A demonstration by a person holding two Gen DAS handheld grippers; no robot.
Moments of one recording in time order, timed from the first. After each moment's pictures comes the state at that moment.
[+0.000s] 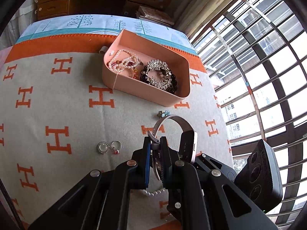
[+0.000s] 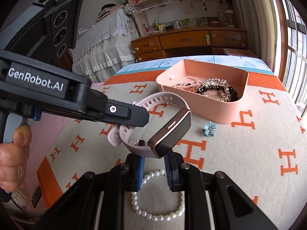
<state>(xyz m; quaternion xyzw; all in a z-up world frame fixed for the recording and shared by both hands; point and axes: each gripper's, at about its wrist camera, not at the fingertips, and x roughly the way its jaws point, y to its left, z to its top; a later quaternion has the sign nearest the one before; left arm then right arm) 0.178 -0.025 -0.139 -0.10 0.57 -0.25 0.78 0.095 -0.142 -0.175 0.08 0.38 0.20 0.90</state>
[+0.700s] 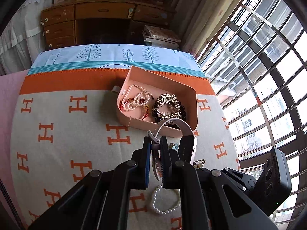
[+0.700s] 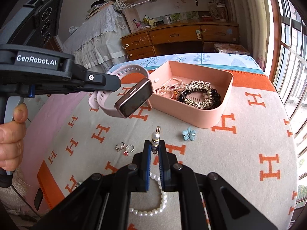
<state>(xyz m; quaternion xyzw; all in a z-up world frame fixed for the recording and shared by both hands) 0.210 -0.023 -0.091 -0.05 0.52 -0.21 0.83 0.115 -0.170 -0.151 0.08 0.41 0.16 0.89</state>
